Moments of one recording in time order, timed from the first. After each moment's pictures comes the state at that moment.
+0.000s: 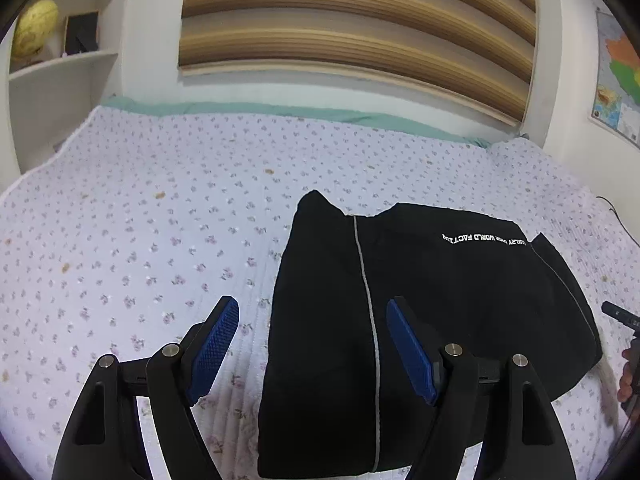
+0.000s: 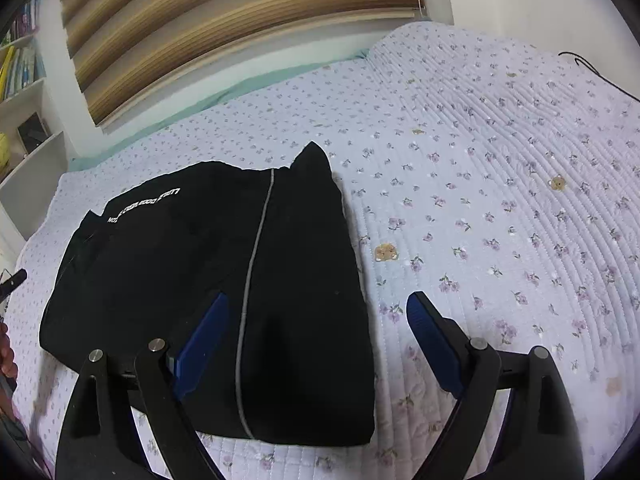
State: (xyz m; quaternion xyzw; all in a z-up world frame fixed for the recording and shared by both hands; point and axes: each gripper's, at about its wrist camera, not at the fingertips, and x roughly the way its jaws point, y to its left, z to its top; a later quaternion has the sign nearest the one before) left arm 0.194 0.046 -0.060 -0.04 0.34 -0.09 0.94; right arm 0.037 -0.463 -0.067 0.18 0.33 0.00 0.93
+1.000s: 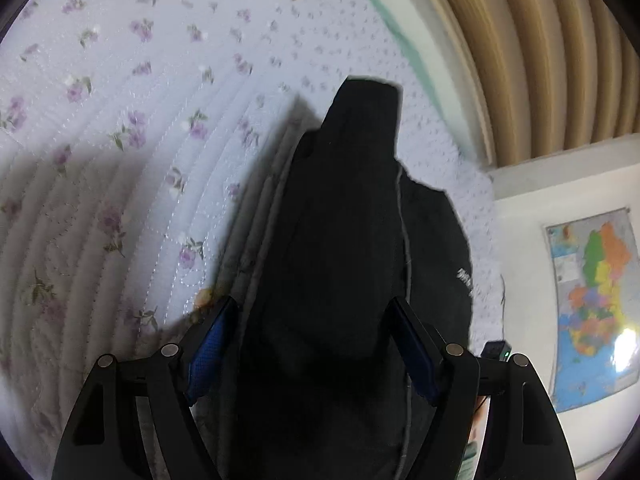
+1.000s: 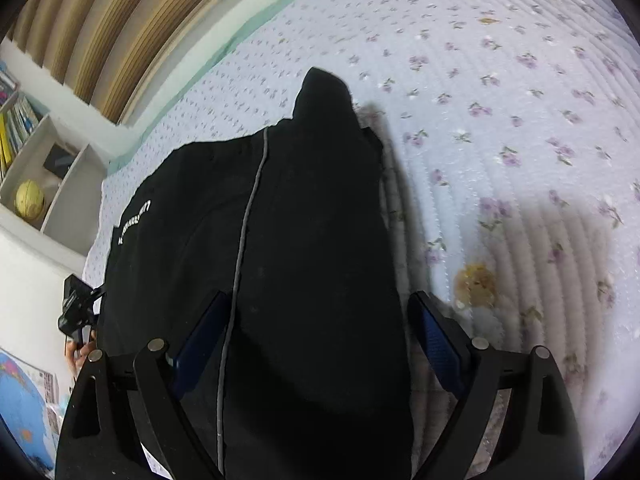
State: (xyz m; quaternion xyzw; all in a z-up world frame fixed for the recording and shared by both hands) left arm 0.331 0.084 -0.195 -0.36 0.54 -0.24 0.72; right arm 0.156 -0.484 -0.129 0.30 0.44 0.14 0.84
